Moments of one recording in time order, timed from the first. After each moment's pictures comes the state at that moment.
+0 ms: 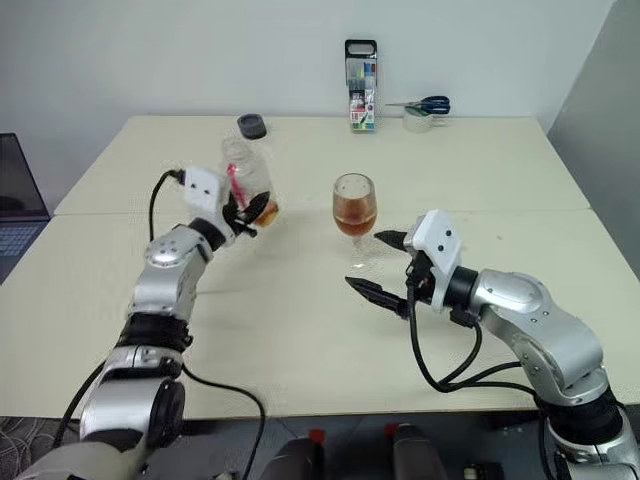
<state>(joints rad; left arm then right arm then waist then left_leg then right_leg) -0.68 0.42 0.17 0.47 -0.17 0.12 -0.47 -0.42 -0.60 0.10 -0.57 0.60 0.71 0.62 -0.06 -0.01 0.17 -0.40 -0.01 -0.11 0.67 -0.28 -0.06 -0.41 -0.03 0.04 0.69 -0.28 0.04</state>
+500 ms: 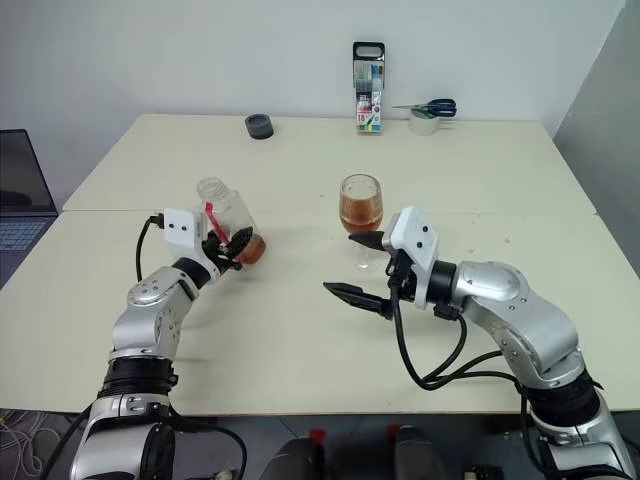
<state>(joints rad) -0.50 0.41 0.21 0.36 -0.24 0.20 -0.47 -0.48 -0.55 0.15 -0.52 0.57 0.69 0.69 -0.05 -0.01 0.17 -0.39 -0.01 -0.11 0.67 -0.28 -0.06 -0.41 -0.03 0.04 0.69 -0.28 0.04</state>
